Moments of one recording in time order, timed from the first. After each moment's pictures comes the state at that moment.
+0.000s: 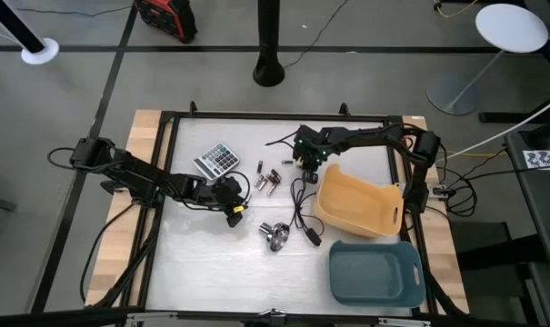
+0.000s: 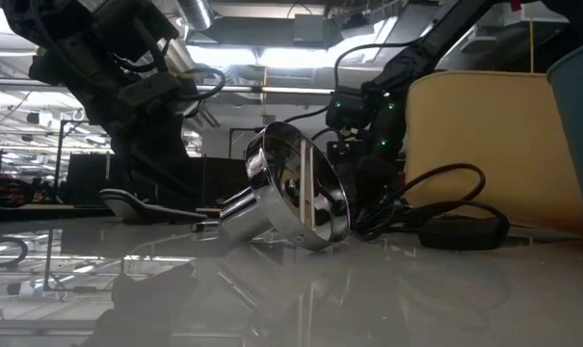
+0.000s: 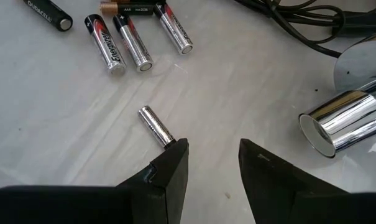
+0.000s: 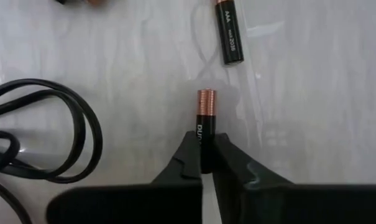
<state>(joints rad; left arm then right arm) -0.15 1.38 0.51 0.07 -0.24 -0.63 -0.41 1.89 1.15 -0.48 -0.15 -0.25</state>
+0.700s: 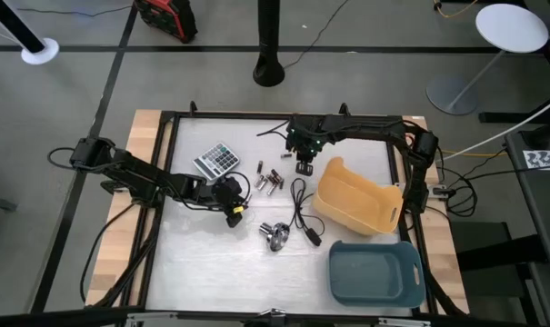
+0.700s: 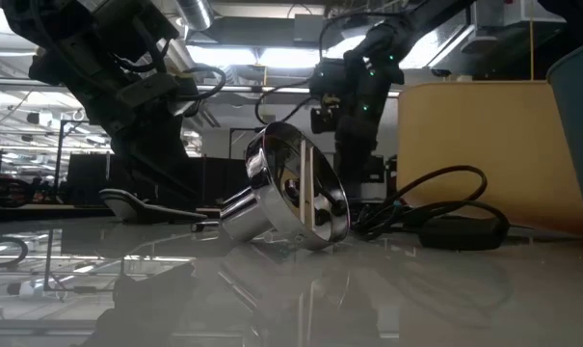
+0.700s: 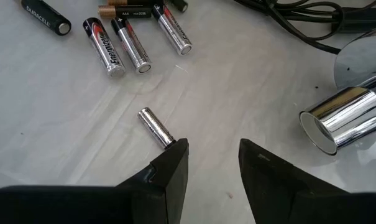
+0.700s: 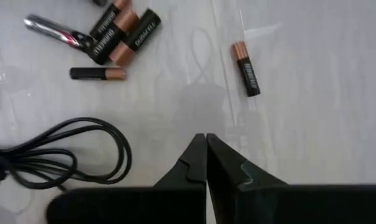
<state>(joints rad) -0.15 1.38 0.51 0.07 -0.24 -0.60 -0.41 1.90 1.43 -0.76 -0.14 -0.24</state>
